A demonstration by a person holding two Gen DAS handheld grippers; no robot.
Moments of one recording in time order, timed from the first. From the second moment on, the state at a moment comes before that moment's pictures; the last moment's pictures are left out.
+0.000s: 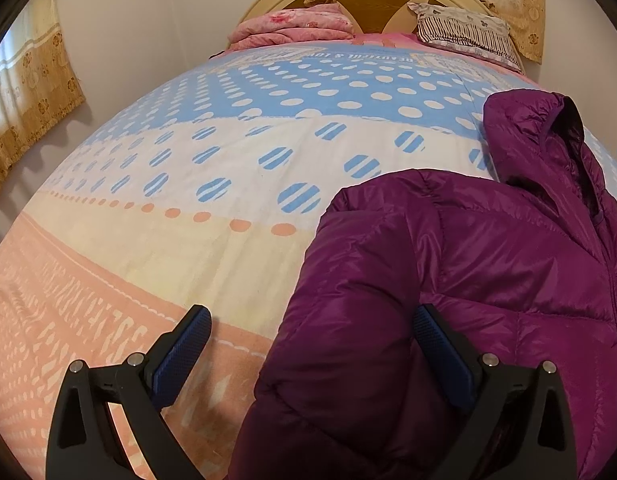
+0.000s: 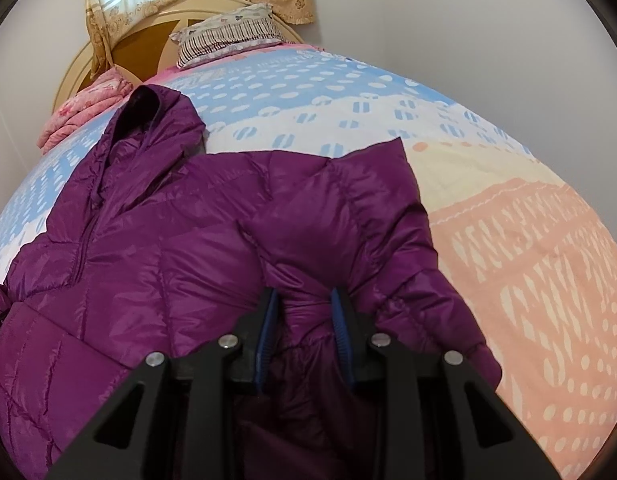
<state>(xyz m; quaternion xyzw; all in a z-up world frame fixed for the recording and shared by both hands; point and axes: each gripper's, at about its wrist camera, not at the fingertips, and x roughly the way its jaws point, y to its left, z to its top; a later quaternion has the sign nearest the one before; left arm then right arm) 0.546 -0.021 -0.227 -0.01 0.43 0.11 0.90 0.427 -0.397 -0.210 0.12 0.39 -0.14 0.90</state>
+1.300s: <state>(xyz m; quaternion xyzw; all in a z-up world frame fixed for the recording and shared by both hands) 0.653 -0.066 -0.139 0.02 0.42 -0.01 0.91 0.545 -0.379 -0.134 0.07 0.39 -0.01 0.92</state>
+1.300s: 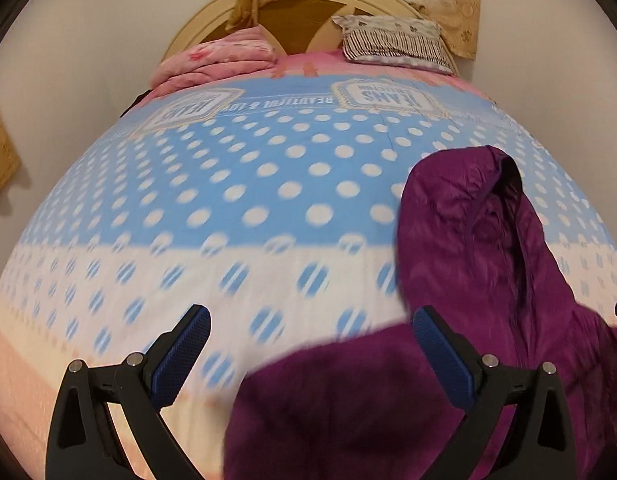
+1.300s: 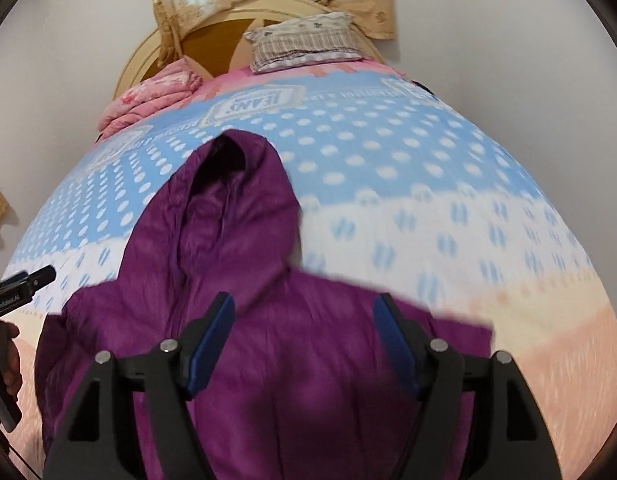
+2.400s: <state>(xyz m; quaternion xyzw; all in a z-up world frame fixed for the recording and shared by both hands) 0.755 -0.145 -0.136 0.03 0.37 -0.12 0.92 0.657 -0.356 -0.141 0.03 0.39 0.05 0.92</state>
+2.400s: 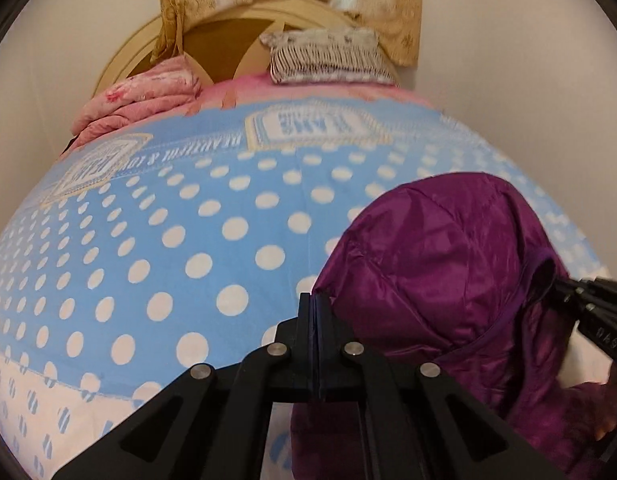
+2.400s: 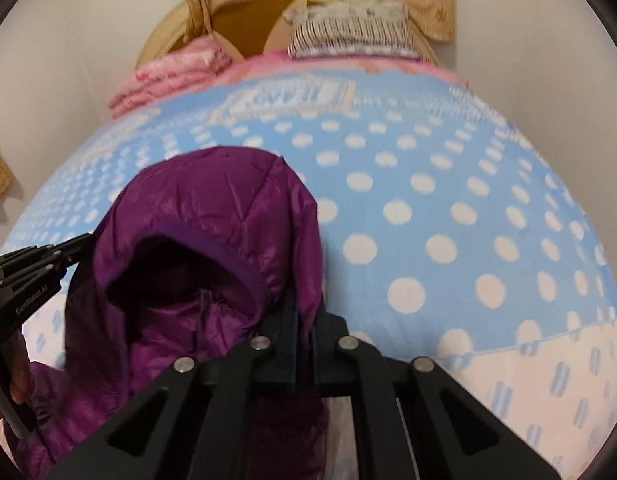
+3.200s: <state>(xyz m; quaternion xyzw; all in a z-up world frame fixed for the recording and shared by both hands) 0.534 -0.078 -0.116 -0.02 0.30 -0.20 0.93 0.487 -0.338 -0.115 0.02 0.31 0.09 0.95</state>
